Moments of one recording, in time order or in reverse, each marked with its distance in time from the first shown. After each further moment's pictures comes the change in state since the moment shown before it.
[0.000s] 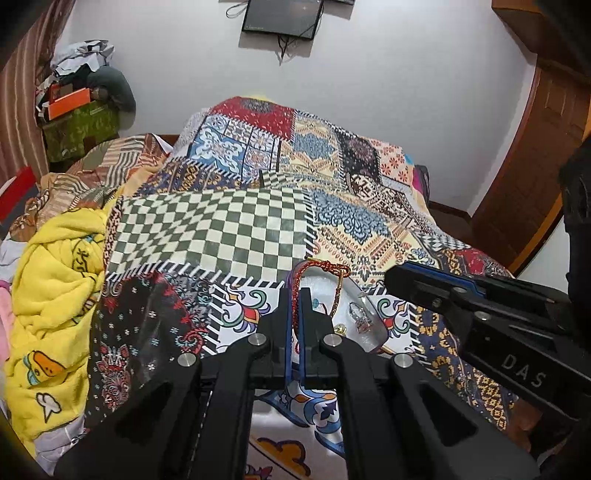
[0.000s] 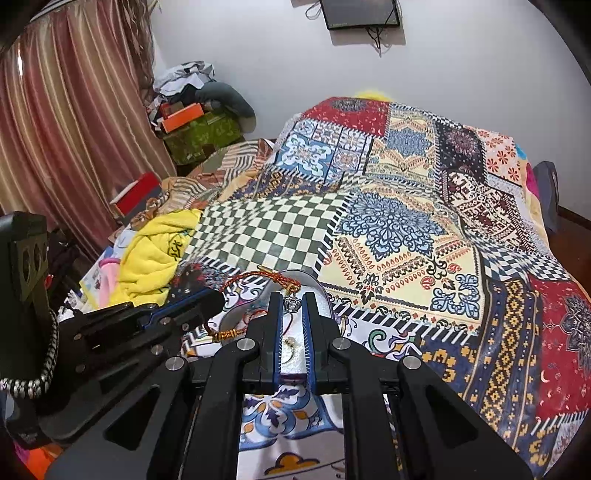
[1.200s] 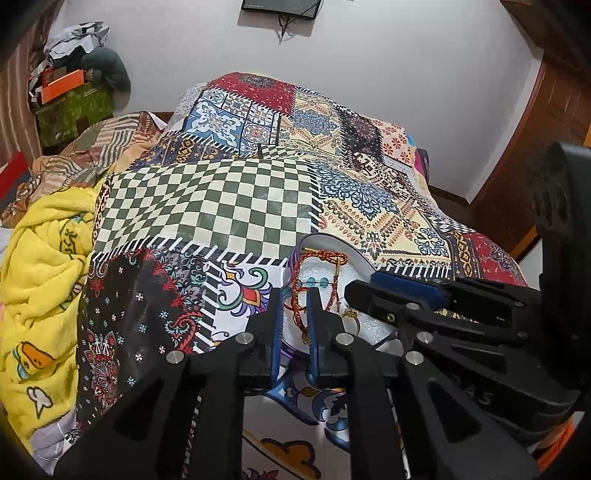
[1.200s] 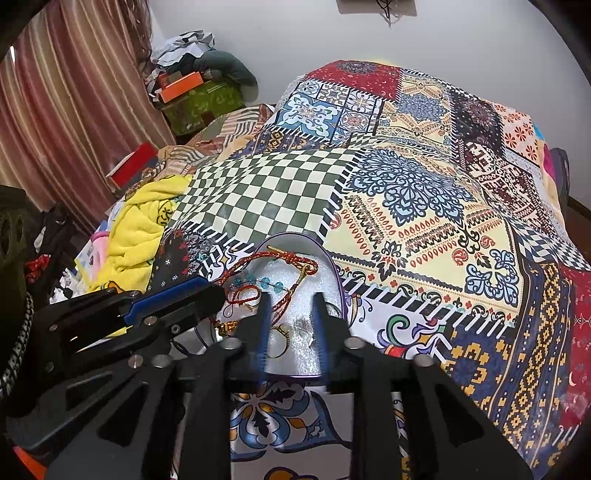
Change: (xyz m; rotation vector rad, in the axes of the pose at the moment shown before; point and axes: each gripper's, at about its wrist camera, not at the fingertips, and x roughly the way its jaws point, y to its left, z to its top) left arm 0.019 0.010 -0.007 -0.018 0.079 -0.023; right arm 0.039 -0.006 -0.011 -0.008 0.113 0.021
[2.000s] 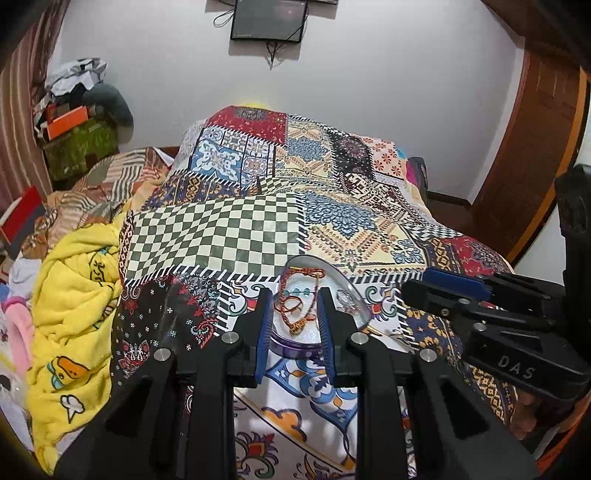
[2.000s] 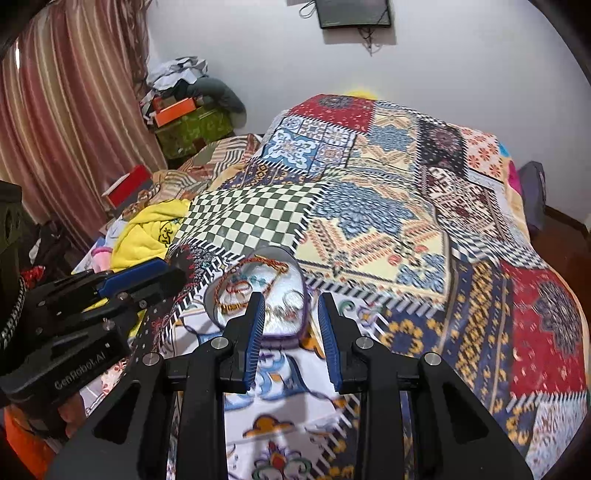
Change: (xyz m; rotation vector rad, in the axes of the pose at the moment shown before) left arm -0.062 -0.029 0.001 0.087 -0.081 0.047; right arm -0.072 -0.005 -0.016 0.011 -0.104 -0.073
